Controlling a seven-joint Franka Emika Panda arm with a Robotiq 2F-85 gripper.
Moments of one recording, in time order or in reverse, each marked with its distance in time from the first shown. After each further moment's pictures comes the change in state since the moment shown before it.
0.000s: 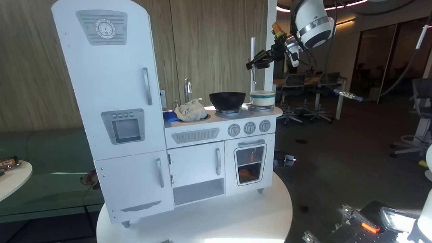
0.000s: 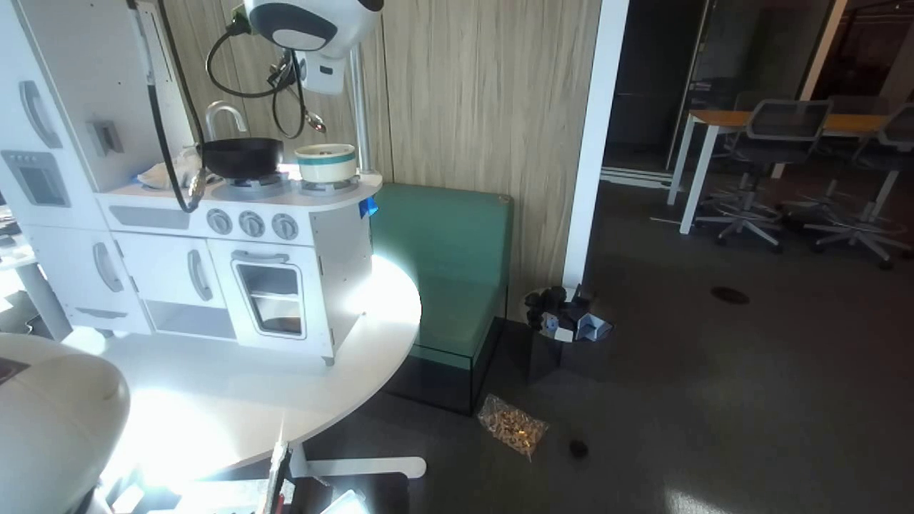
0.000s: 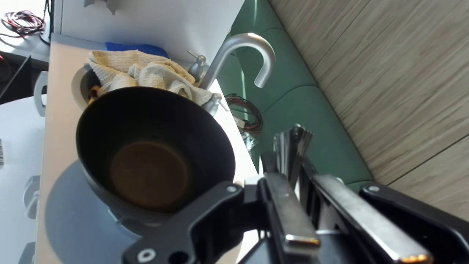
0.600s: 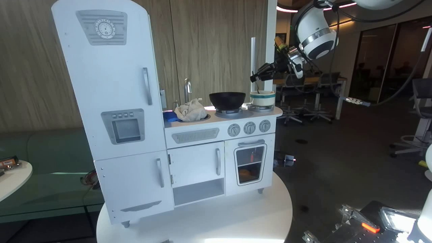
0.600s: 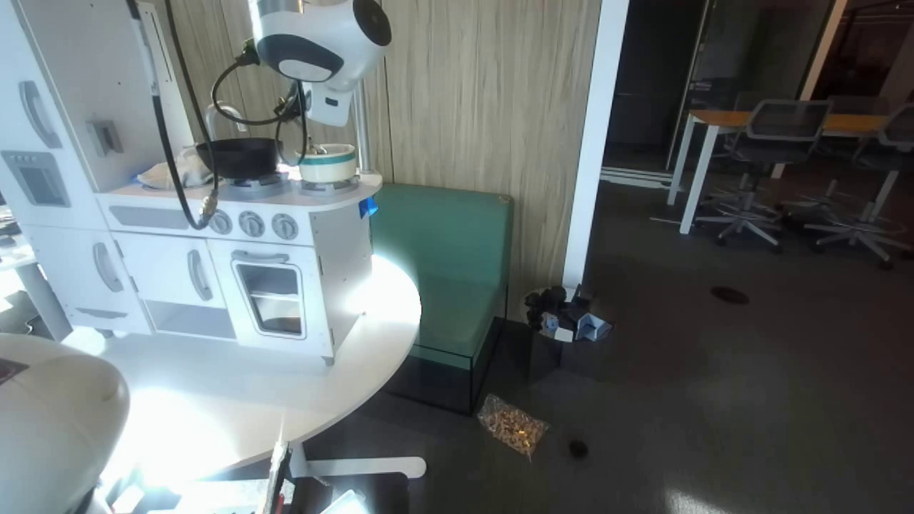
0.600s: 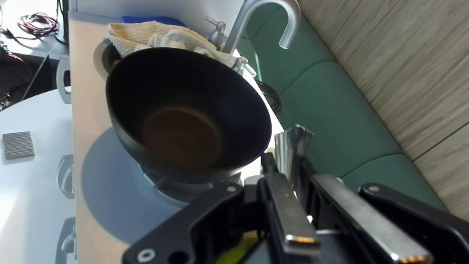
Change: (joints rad) arm -0.005 0.001 -0.016 -0.097 0.001 0.004 0.006
